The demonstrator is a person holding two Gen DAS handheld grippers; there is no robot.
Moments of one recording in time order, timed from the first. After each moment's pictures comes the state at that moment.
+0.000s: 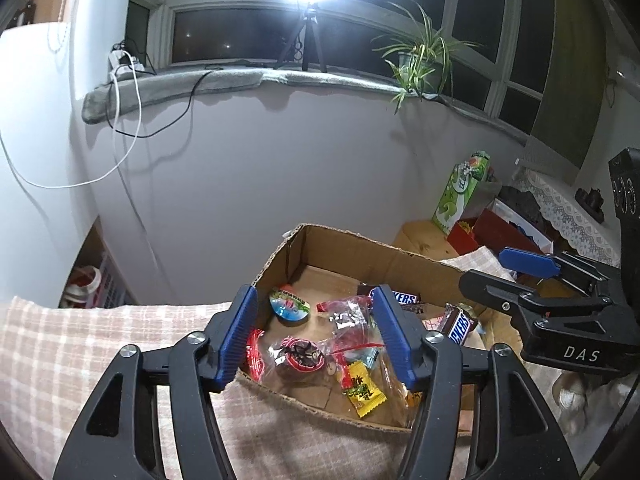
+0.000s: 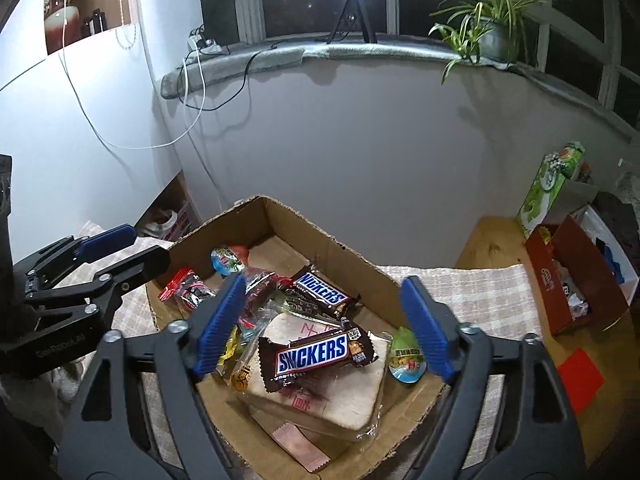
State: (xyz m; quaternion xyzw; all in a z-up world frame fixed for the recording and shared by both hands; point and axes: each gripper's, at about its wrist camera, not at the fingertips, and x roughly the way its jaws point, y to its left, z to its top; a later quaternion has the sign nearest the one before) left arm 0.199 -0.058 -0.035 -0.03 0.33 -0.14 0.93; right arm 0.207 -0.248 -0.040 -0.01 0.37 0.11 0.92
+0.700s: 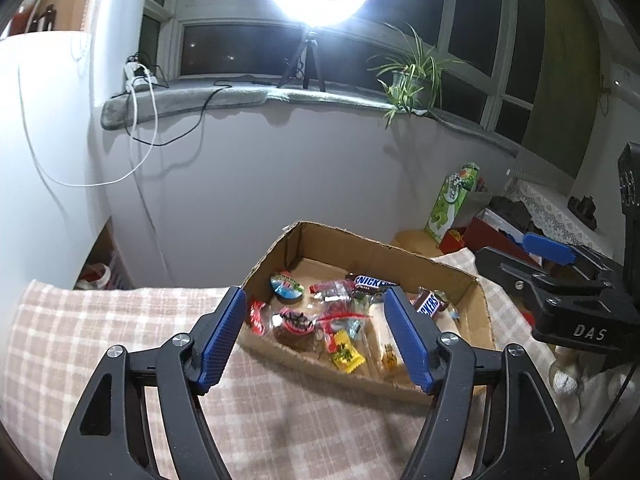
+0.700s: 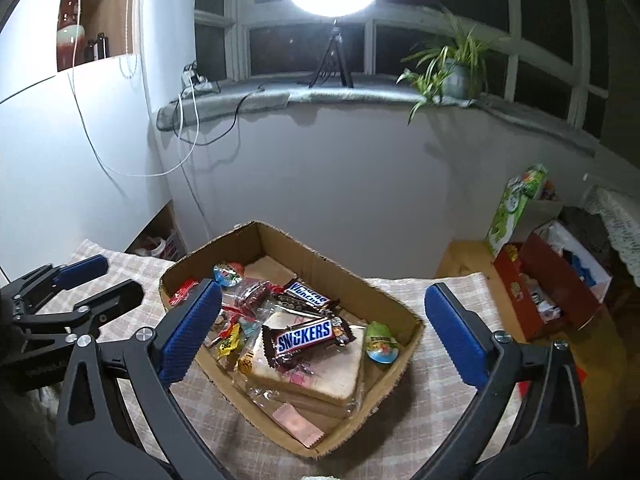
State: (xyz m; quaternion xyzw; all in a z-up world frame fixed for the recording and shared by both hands) left arm 0.146 -0.050 -0.020 -0.04 0.31 -0.14 0.94; right arm 0.144 -0.250 -0.008 -0.02 0.30 0.06 0.95
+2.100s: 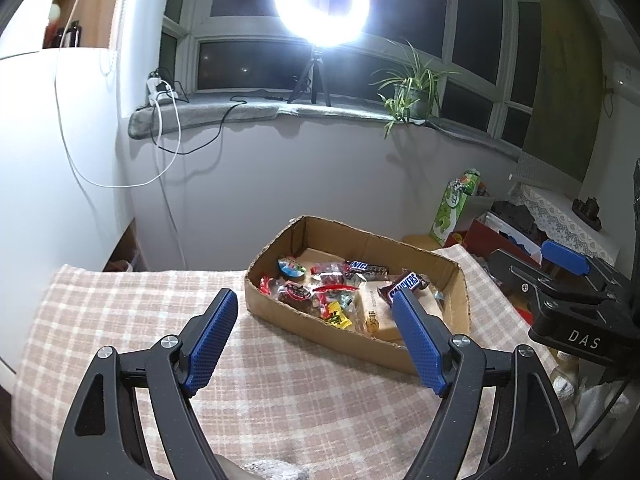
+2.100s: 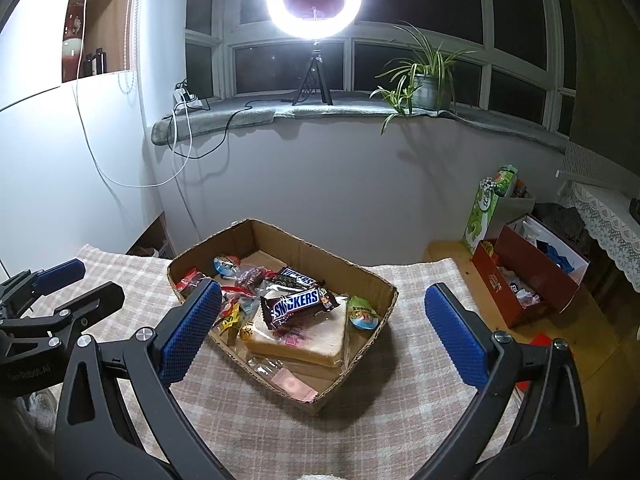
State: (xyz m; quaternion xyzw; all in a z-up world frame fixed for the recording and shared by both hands) left arm 0.090 -0.055 -0.009 -0.03 0.29 -0.11 0.95; right arm 0.089 -0.262 0.002 -0.01 0.28 0.04 0.96
